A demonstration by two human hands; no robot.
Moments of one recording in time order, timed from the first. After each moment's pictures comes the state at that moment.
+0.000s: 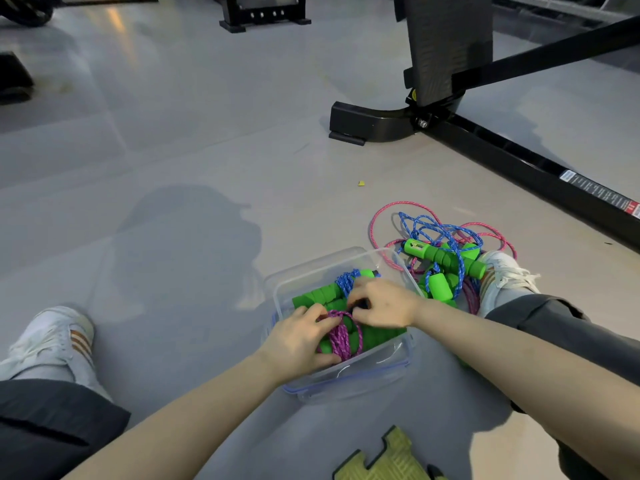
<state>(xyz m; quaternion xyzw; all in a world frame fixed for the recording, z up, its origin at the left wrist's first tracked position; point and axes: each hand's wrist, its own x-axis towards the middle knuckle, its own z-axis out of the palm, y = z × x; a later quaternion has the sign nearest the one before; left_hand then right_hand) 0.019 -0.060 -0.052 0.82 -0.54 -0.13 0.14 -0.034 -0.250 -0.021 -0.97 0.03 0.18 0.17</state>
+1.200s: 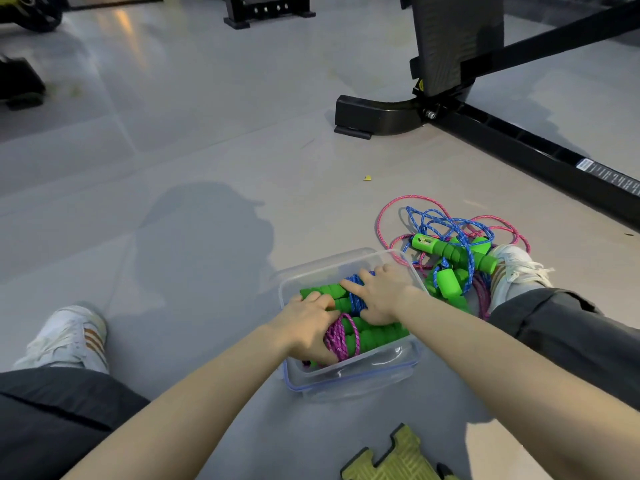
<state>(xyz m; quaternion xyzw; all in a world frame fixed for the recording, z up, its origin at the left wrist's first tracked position) 0.042 -0.080 -0.039 0.80 -0.56 -0.21 -0.05 -0.016 -0.245 -0.034 -0.94 0.00 0.27 -0.18</state>
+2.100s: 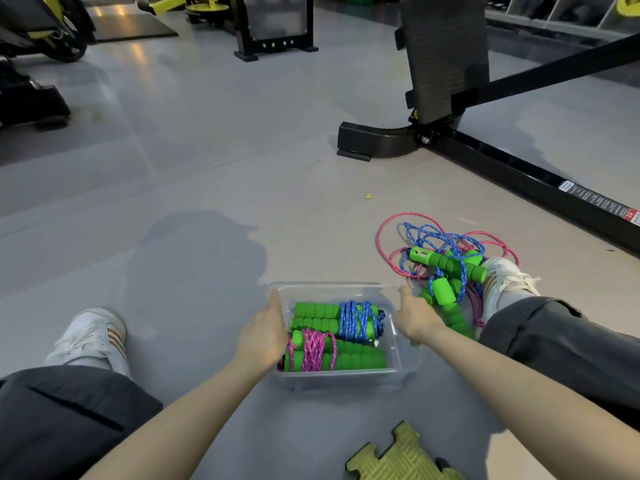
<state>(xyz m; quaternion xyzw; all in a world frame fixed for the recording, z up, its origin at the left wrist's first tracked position) 0.041 -0.017 -0.045 0.95 -0.23 -0.16 0.14 -0.072 -0.244 -0.035 -0.89 0.38 0.14 0.22</state>
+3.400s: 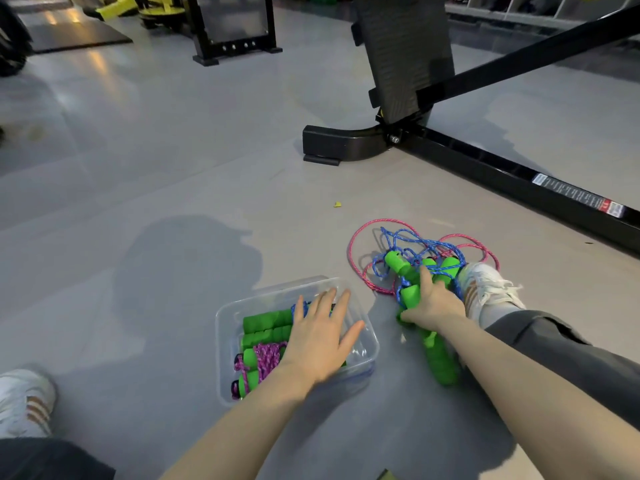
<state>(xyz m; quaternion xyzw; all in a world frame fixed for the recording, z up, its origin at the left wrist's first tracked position) 0.017 -0.145 -0.043 0.87 -0.47 -0.06 0.13 -0.071 -0.348 -0.041 -0.87 0.46 0.11 0.17</state>
